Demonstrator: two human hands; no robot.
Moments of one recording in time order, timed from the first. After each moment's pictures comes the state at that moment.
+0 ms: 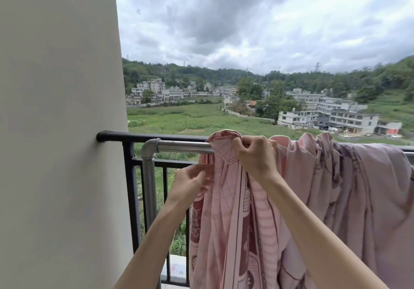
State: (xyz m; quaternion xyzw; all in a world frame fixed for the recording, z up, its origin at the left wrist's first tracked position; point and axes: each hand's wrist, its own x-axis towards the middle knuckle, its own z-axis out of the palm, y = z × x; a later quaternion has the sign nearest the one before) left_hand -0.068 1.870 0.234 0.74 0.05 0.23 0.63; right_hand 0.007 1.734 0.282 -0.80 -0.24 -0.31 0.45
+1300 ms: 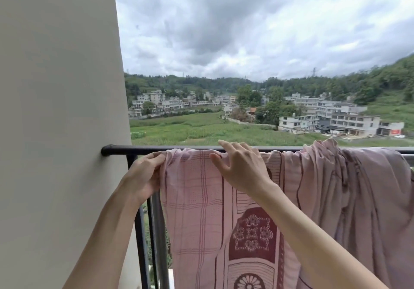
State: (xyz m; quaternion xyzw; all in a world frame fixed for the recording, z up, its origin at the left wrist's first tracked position) left_hand -0.086 1.953 0.286 0.58 0.05 0.19 0.79; right_hand -0.001 1.756 0.279 -0.87 -0.31 -0.34 0.18
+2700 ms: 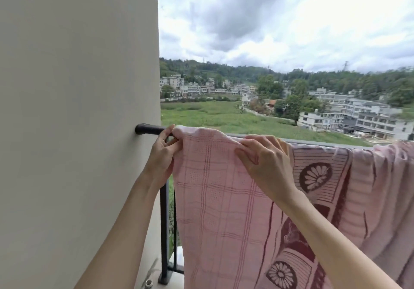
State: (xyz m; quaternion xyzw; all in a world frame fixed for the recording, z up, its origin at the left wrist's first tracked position) left_hand -0.086 2.050 0.253 0.55 -0.02 0.30 0.78; right_hand -0.027 1.830 0.258 -0.79 -0.35 -0.43 0.28
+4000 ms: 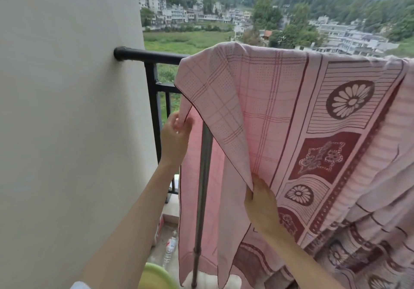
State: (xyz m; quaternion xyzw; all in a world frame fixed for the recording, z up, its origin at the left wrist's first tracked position) left_hand -0.069 2.029 0.121 0.71 0.10 0.38 0.59; right_hand -0.065 1.827 0.034 -0.91 -0.18 -0.12 0.36
